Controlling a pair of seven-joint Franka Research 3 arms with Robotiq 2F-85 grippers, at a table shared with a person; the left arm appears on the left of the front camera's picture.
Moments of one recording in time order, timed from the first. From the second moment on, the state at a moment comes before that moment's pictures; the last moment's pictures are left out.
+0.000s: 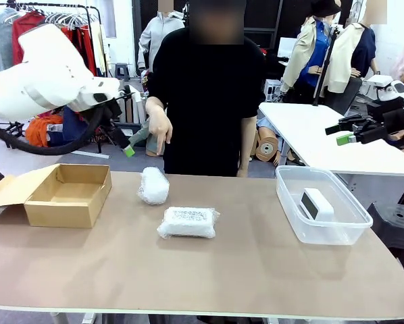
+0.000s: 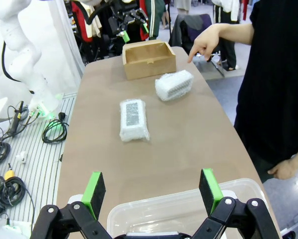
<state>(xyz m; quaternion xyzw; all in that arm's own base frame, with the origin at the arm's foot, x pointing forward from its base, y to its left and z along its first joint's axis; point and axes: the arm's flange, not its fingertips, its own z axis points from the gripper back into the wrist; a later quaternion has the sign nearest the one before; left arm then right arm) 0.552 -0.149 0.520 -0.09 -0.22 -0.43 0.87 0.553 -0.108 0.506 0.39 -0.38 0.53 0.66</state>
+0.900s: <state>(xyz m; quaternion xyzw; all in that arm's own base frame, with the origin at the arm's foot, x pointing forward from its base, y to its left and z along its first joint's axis) 0.661 -0.239 0.467 -0.11 -0.09 -0.06 0.99 0.553 -0.108 0.506 0.39 -0.38 0.53 0.66</state>
